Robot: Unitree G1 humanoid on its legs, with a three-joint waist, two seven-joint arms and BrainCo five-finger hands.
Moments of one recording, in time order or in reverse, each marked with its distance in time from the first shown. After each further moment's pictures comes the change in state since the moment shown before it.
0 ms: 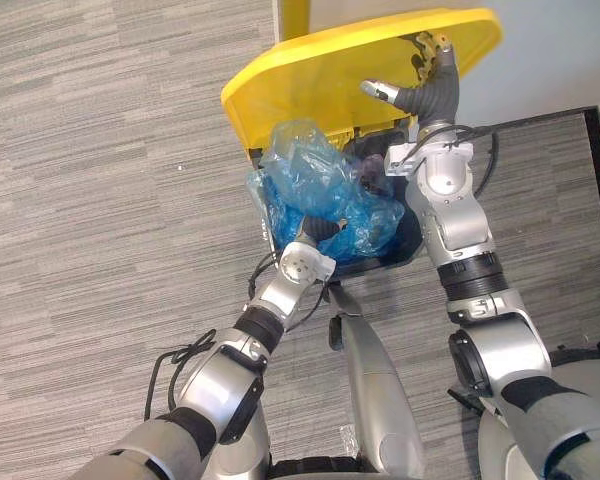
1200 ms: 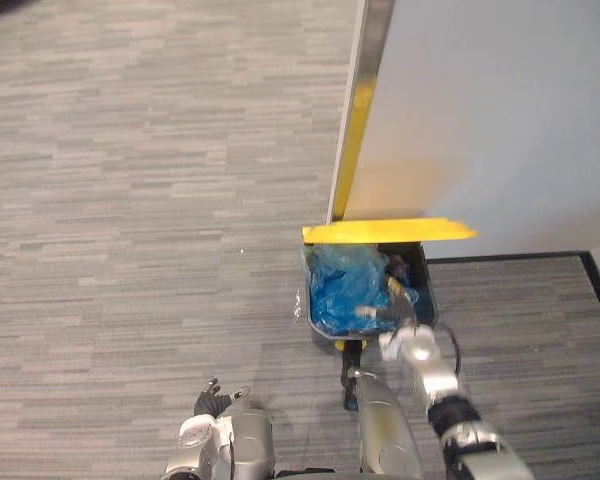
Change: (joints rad) left arm 0.792 0.129 0.454 0.101 -0.162 0.007 -0.129; right arm 0.921 0.278 -0.125 0.292 -0.220 -0.022 0.197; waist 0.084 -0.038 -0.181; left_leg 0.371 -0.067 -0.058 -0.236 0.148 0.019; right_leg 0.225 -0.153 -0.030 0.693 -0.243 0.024
